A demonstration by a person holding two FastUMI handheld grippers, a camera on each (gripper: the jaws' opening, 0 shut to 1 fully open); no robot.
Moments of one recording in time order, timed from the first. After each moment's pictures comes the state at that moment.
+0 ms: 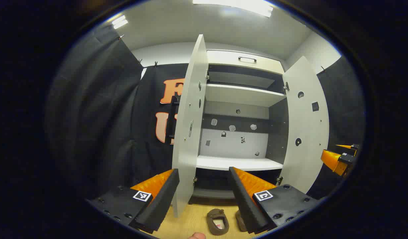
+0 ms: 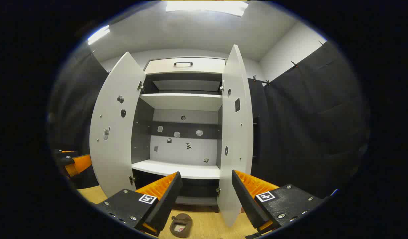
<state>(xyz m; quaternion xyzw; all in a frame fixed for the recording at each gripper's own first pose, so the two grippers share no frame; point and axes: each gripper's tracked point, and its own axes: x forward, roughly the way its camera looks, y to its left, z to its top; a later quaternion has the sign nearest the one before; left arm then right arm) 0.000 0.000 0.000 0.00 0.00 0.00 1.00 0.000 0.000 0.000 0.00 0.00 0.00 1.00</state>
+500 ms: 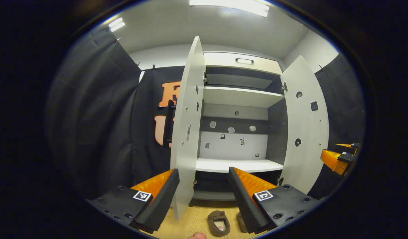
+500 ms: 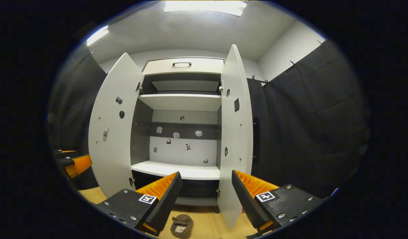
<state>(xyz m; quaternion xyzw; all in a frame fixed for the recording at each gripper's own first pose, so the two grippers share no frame) 0.004 -0.008 0.002 0.01 -0.01 -0.01 1.00 0.004 0.000 0.002 0.00 0.00 0.00 1.00</state>
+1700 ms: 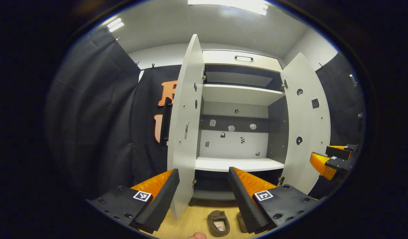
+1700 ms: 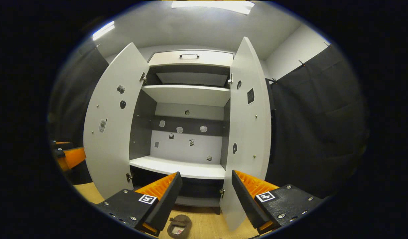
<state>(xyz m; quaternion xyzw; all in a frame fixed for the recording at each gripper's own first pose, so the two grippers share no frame) 0.011 -0.010 -0.003 0.01 0.00 0.00 1.00 0.049 0.025 -0.039 -0.02 0.03 0.02 1.00</state>
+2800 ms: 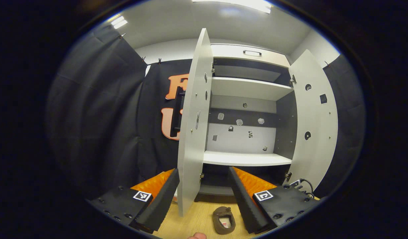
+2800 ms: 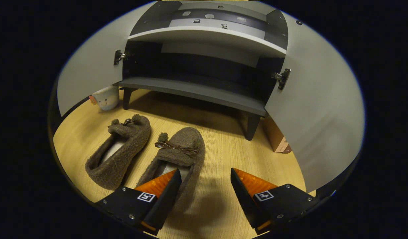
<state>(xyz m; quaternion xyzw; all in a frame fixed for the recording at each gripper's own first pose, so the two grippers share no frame) 0.014 0.014 -0.028 0.00 0.03 0.02 1.00 0.069 0.071 -0.431 -0.09 0.41 0.08 0.90</state>
